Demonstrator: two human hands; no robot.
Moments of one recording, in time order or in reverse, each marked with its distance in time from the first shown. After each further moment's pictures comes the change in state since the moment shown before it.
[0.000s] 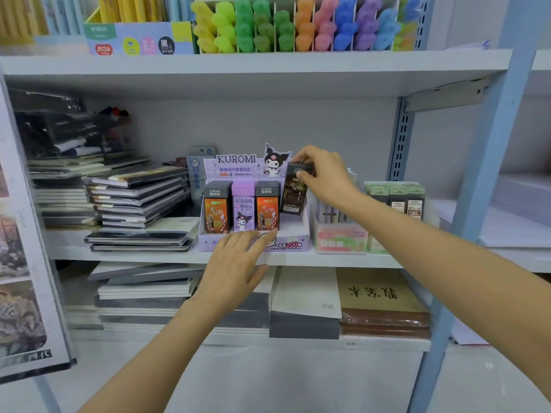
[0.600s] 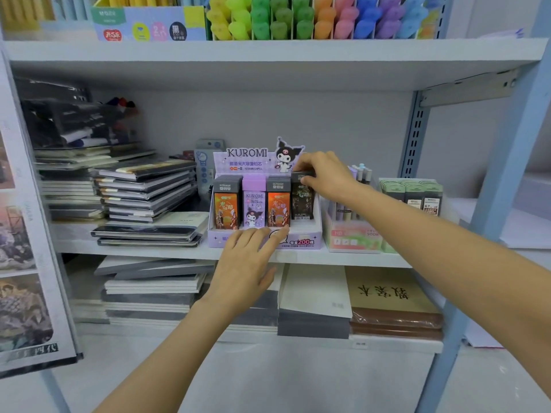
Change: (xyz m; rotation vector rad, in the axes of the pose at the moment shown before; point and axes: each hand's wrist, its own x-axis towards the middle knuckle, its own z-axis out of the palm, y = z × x) left_hand -0.004 -0.001 0.006 0.055 0.035 0.003; right_hand 0.024 0.009 0.023 -0.265 -0.201 -0.013
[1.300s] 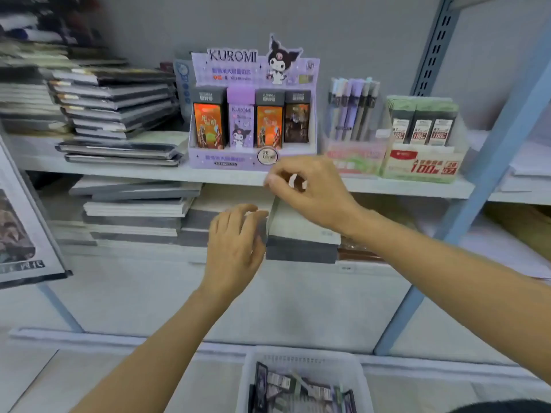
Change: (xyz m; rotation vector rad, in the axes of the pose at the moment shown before) left_hand -0.079 0.047 0.059 -0.254 0.203 -0.218; right_hand -0.142 -0.029 0.061 0.425 0.120 -0.342
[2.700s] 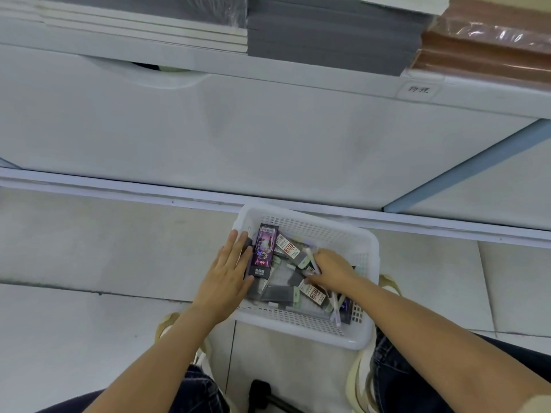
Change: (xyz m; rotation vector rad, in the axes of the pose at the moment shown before) left_hand -0.343 0.000 0.132 0.014 -1.253 -0.219; right_hand -0.445 0.125 0.221 0.017 -1.201 0.928
